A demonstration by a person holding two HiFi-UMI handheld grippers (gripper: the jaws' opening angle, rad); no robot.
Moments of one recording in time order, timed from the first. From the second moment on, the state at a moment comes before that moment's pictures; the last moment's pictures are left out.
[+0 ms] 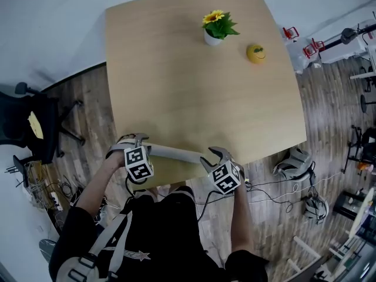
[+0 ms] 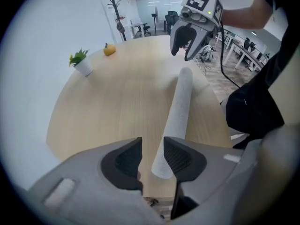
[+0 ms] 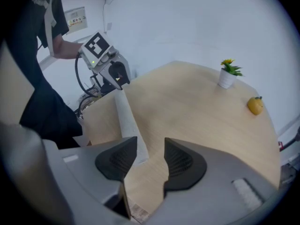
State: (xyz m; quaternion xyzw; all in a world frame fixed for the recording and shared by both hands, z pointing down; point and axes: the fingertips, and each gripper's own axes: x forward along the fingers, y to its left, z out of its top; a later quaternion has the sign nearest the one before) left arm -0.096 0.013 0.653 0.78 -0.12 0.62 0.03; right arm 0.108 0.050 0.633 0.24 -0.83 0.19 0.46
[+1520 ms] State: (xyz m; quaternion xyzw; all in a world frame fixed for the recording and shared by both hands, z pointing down) left arm -0.127 0.106 0.387 0.90 -0.41 0.17 0.00; right arm 0.062 0.172 0.362 0.64 -0.76 -0.02 0.11
